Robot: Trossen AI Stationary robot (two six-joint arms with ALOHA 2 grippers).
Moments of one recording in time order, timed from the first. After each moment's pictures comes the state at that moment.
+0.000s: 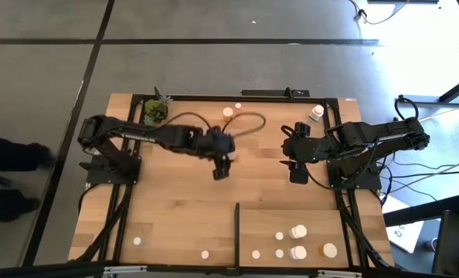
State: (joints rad) left arm -0.03 1.62 1.39 -0.63 -0.19 -0.20; right arm 0.24 1.25 1.38 -1.12 0.34 0.22
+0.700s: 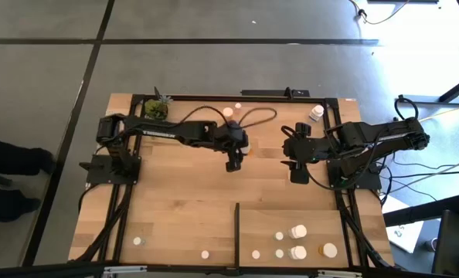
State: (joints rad) left arm 0.09 1.78 1.41 -0.42 -0.10 0.01; right arm 0.24 1.25 1.38 -1.15 0.33 0.23
